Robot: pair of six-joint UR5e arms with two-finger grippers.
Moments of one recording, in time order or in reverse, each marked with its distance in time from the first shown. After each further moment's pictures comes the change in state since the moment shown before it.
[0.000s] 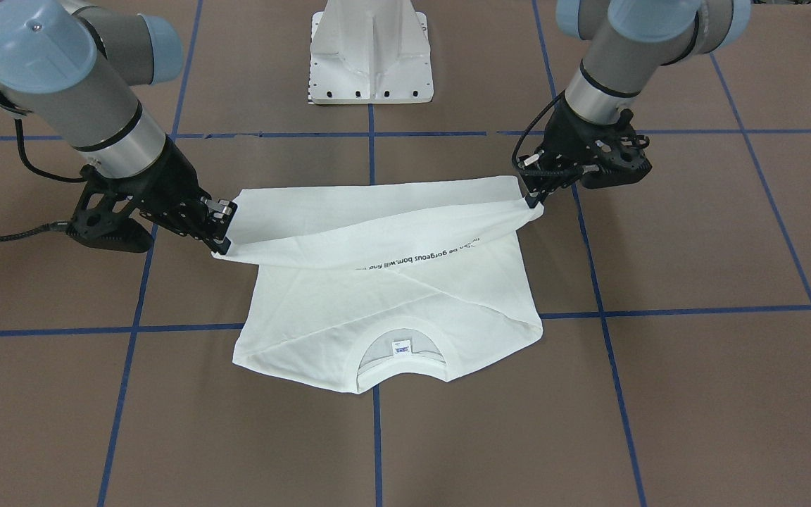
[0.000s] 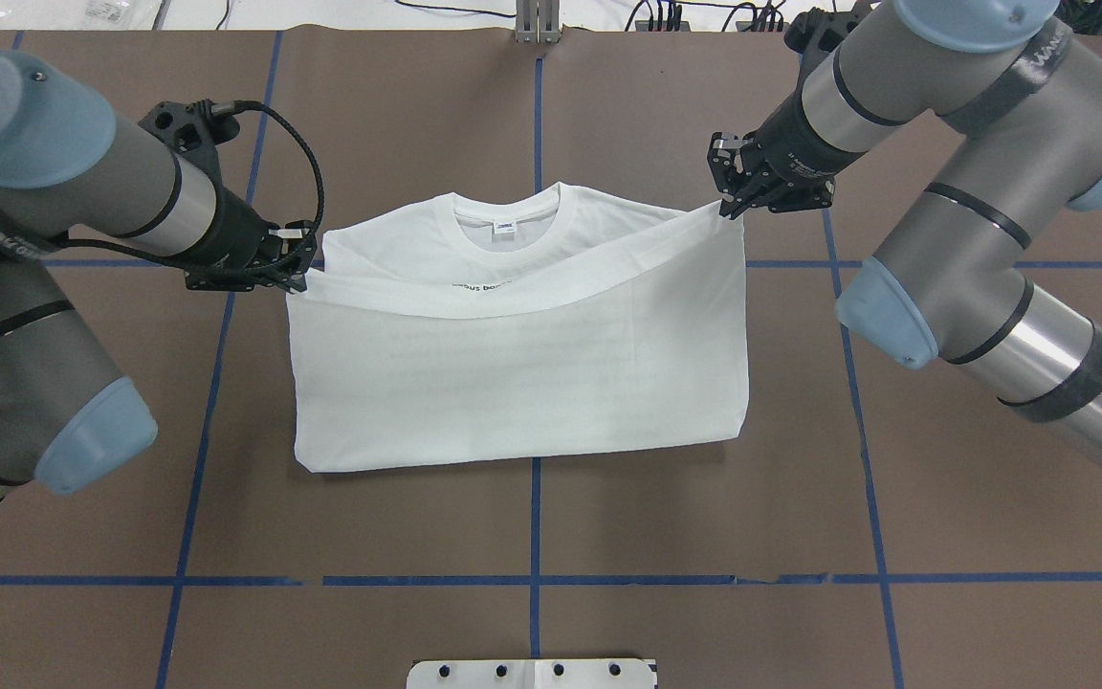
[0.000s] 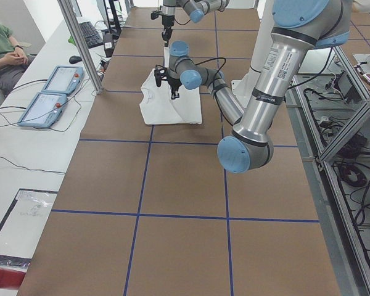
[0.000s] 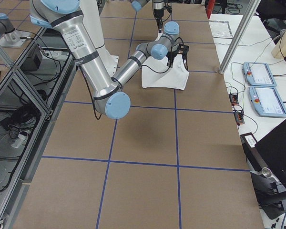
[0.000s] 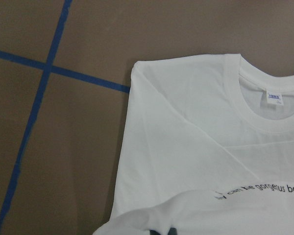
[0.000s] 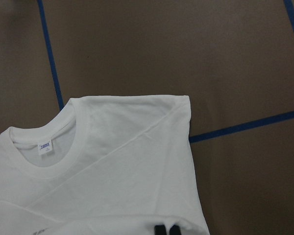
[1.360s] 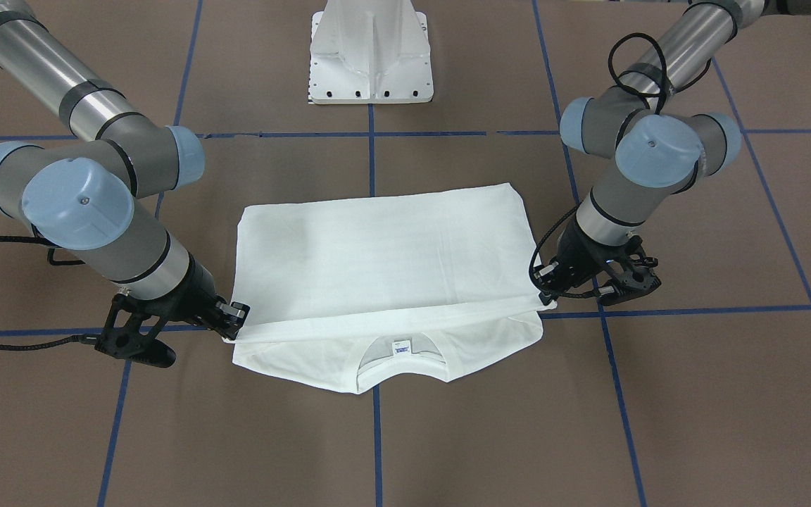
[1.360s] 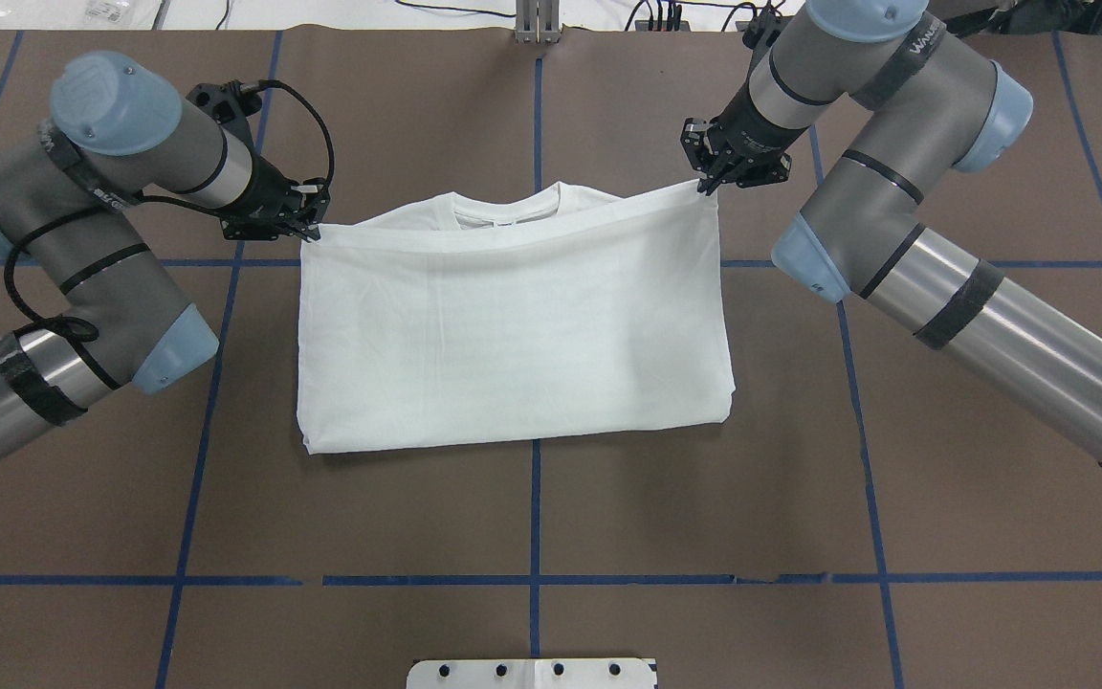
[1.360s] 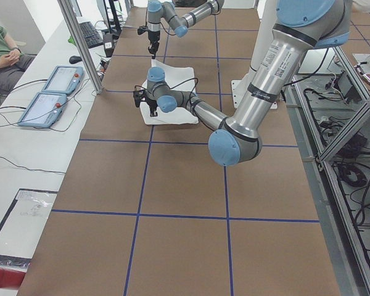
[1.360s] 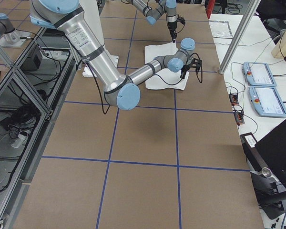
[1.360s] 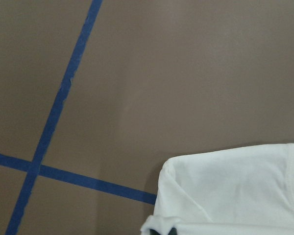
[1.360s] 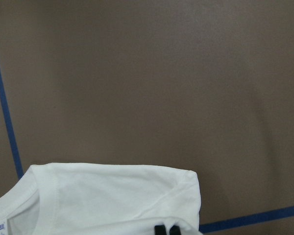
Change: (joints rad) left arm -0.043 -0.093 0.404 -0.325 0.009 -0.010; right arm 0.005 0.124 -0.367 0.188 0.000 -0.013
